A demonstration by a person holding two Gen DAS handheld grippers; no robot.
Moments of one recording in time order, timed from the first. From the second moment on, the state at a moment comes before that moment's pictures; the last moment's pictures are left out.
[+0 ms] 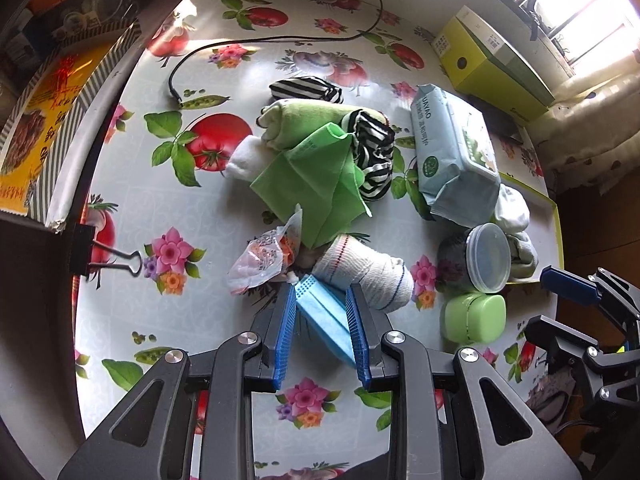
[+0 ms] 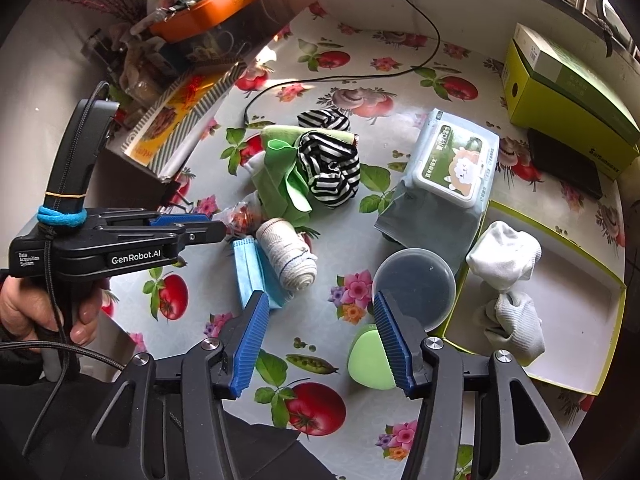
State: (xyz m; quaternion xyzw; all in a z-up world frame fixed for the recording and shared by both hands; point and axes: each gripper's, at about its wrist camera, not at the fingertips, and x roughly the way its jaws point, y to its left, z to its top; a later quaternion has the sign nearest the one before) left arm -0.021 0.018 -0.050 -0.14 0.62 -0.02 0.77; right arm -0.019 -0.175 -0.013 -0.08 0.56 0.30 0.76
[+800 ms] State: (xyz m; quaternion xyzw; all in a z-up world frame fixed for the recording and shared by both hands) left arm -0.022 -0.001 -0.118 -0.22 0.68 -0.05 0.70; right arm -0.011 -0.154 -0.032 -0.11 0.58 0.31 0.74
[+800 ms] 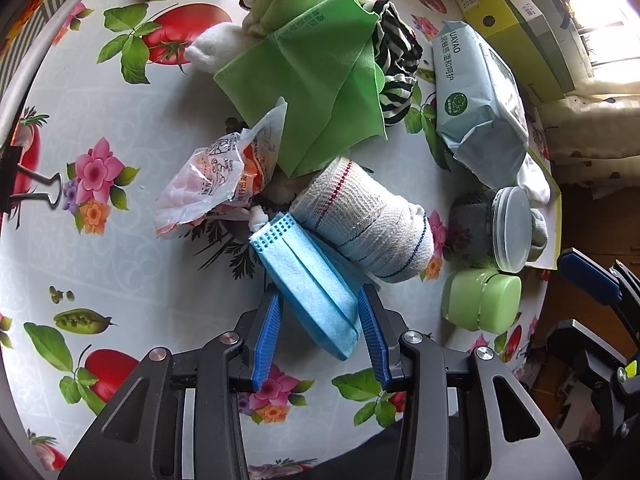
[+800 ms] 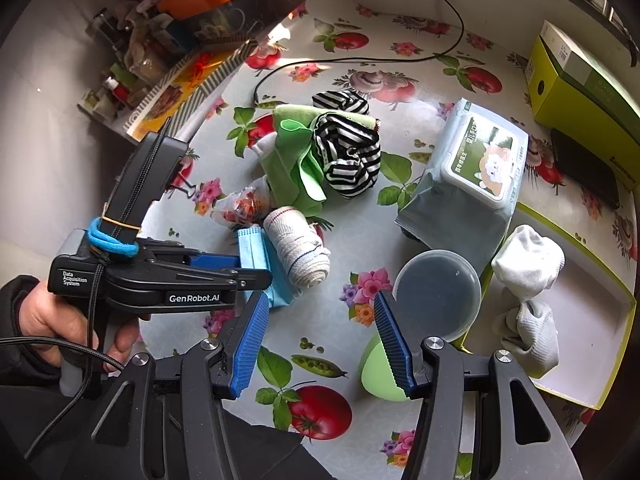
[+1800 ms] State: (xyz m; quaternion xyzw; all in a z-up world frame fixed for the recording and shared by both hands) left arm -0.032 0.041 -0.095 -0.24 0.64 -0.04 0.72; right arm 0.017 -0.086 -0.108 -0.17 0.62 0.36 0.67
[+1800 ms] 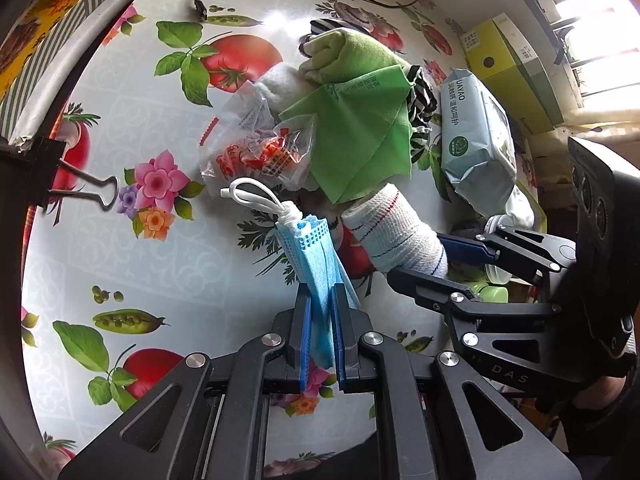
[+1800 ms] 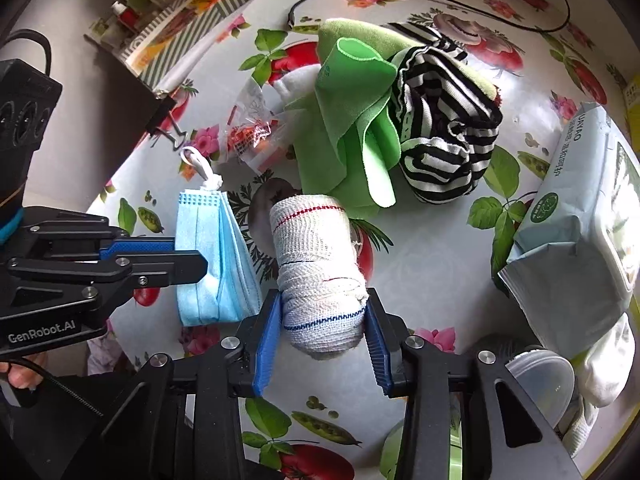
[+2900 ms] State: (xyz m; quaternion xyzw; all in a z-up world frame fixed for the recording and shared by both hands) left arm 0.019 -0.055 -0.004 -0.14 0.59 -0.15 0.78; right arm 0.013 -0.271 -0.009 0.01 0.55 0.23 0.80
